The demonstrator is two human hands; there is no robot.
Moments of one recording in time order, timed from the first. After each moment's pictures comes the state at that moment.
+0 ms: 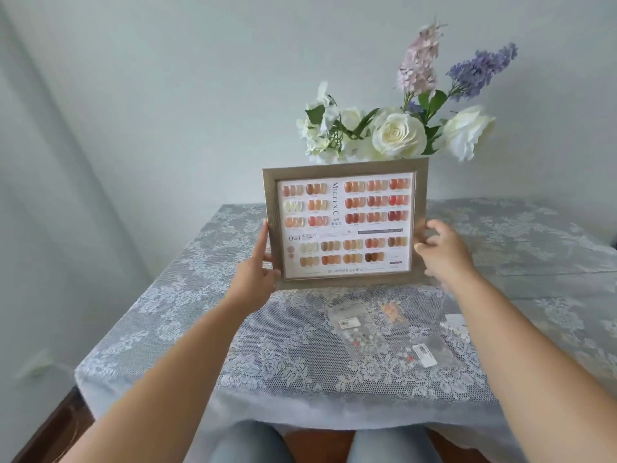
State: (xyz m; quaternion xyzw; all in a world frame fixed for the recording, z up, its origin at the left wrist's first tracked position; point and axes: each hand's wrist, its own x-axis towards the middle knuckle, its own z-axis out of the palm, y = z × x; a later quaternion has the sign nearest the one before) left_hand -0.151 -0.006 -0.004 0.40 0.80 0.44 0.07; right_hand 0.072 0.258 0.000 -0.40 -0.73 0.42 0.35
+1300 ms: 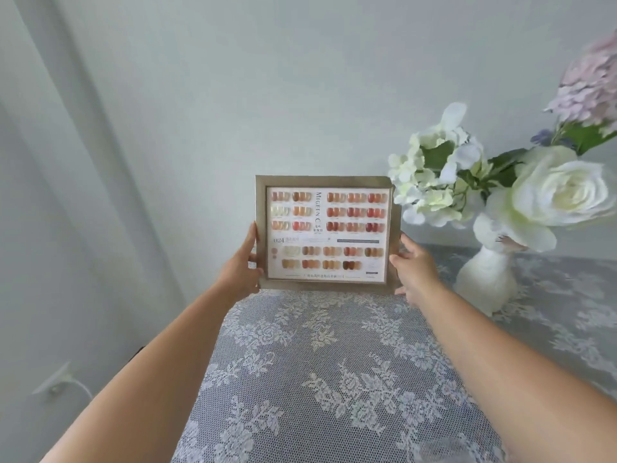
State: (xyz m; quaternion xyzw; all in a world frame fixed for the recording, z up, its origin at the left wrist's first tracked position) left_hand -0.377 0.017 0.017 0.27 0.84 0.45 0.09; right_hand -0.192 0.284 0.001 -0.37 -0.64 0.61 0.29
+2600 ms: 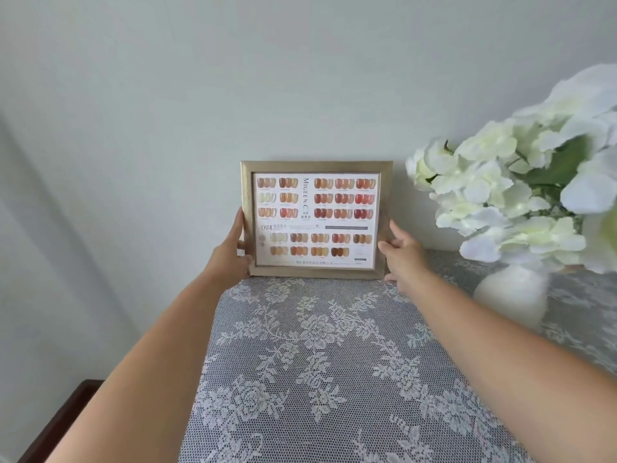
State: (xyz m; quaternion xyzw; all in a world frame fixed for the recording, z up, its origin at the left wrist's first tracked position) left_hand -0.495 0.103 -0.005 0.32 0.83 0.44 0.11; right_hand -0.272 0.336 -0.008 -0.40 -0.65 0.55 0.33
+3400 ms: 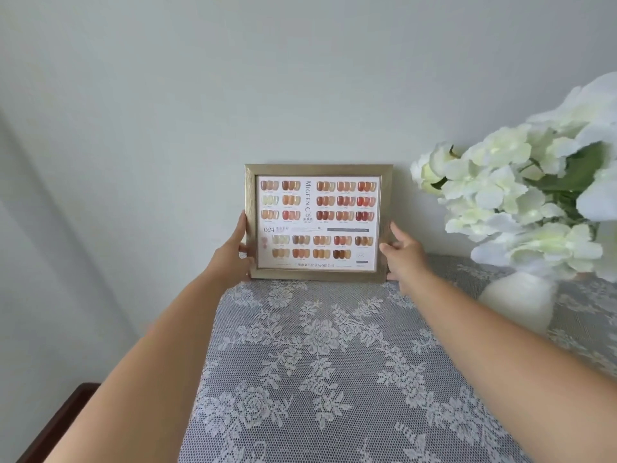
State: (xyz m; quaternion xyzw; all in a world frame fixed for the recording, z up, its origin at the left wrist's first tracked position) left_hand -0.506 0.106 -0.004 0.31 0.83 0.44 0.14; right_hand -0.281 0.341 -0.009 -0.40 -0.66 0.55 0.32
